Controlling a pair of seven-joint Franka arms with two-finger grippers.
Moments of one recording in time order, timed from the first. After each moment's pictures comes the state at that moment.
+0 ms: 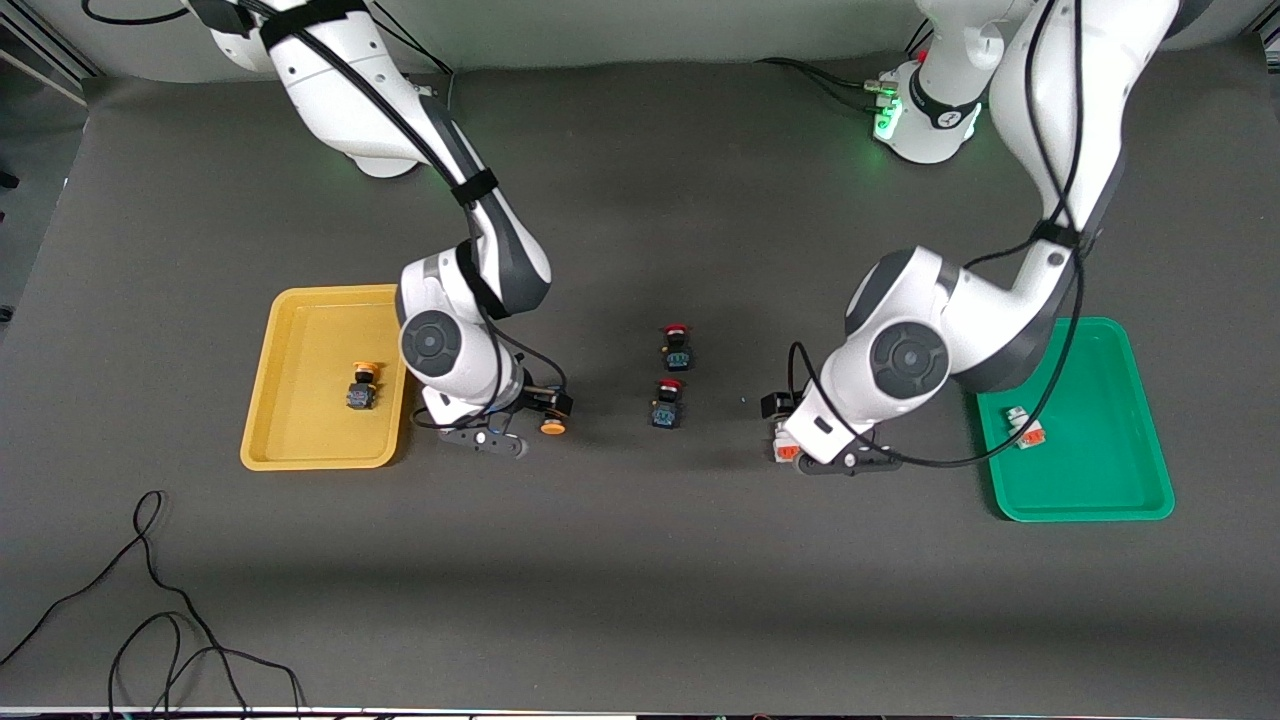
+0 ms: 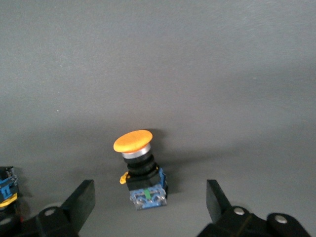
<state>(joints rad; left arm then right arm) -0.05 0.64 -0.46 -1.56 0.18 2.05 -0.58 0.73 0.62 -0.26 -1.77 0.36 2.33 0.52</state>
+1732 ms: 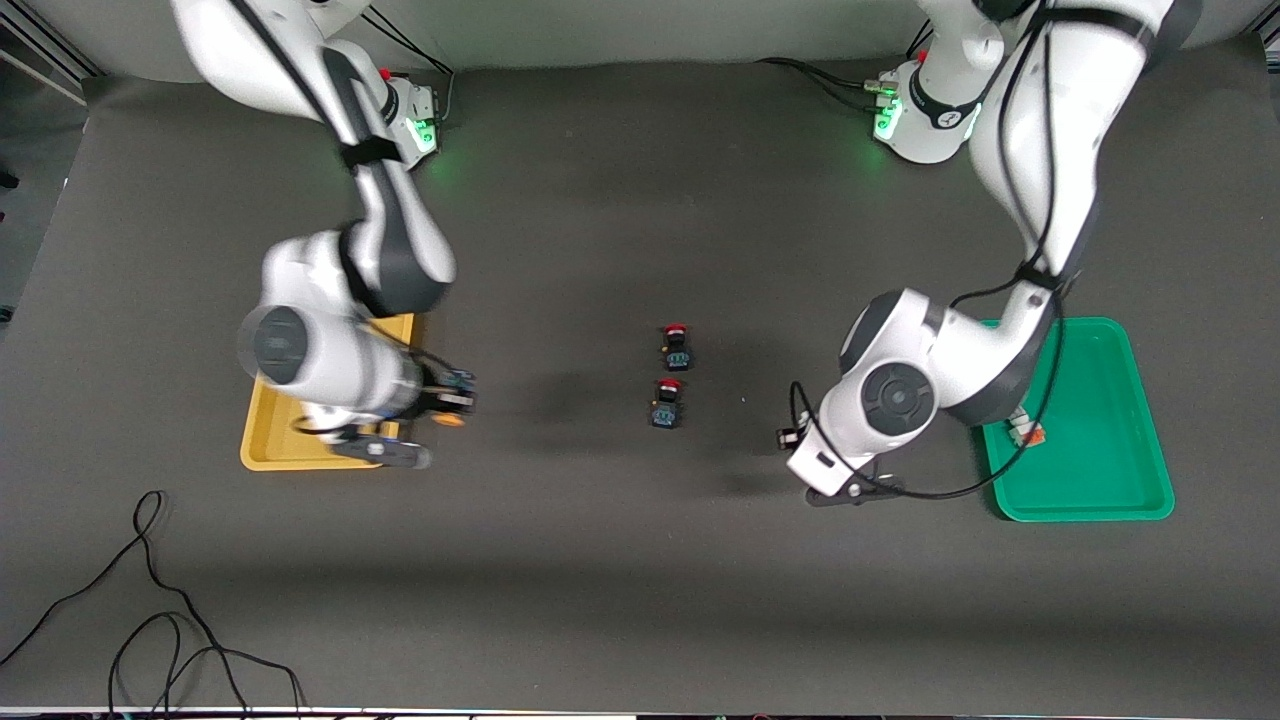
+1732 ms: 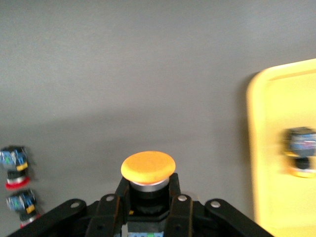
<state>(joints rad) -0.12 0.62 -0.36 -1.48 0.18 1.96 -0.63 0.72 0.40 -0.53 -1.72 0.36 1.93 0.23</state>
